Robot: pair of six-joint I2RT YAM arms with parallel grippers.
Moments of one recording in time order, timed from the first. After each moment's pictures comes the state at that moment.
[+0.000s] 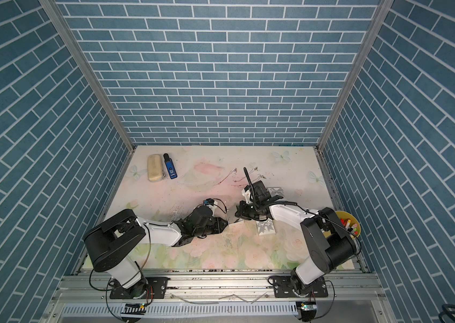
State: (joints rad) left arm -0.88 1.68 0.59 0.41 0.09 -0.91; right arm 0.59 1.57 0.81 -0.24 -0.50 0.65
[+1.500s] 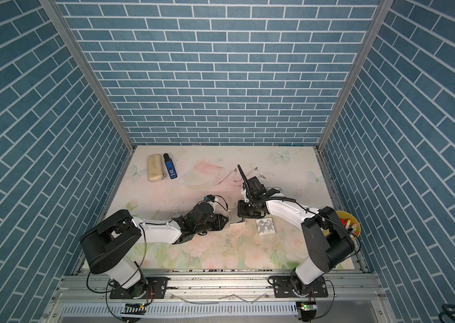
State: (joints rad) left arm -0.87 1.66 0.64 0.34 0.06 -0.85; right arm 0.62 1.59 0.95 -0.51 -0.33 0.52
